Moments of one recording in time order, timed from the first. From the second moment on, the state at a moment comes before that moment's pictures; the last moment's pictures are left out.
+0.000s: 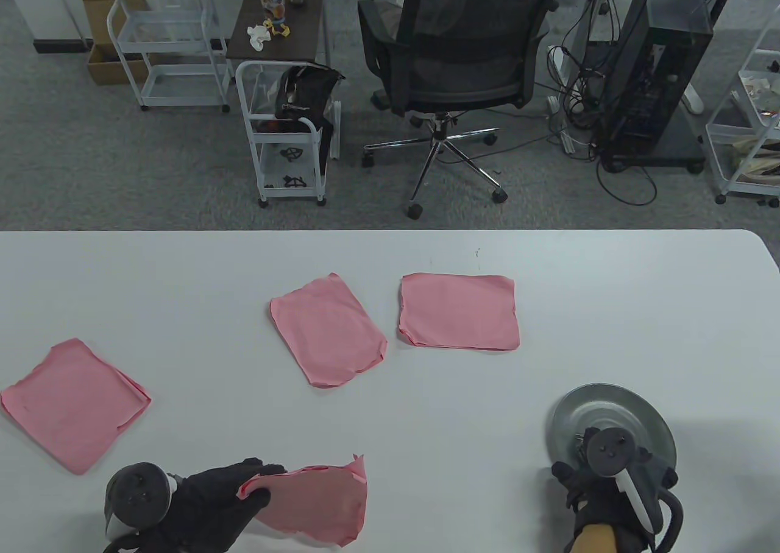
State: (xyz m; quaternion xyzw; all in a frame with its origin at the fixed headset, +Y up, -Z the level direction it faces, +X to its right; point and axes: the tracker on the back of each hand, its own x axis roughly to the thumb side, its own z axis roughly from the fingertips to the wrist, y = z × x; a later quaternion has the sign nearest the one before) left_hand -0.288 -0.733 -0.206 -0.04 -0.29 0.49 0.82; right_hand 0.282 -0.775 -0.229 -0.25 0.13 0.95 0.16
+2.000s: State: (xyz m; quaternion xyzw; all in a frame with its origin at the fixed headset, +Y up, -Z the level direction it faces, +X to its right) left_hand -0.259 -0.764 -0.277 -0.15 -0.11 0.46 0.87; right_hand 0.028 -0.668 -0.268 0.13 -0.09 0.94 0.31
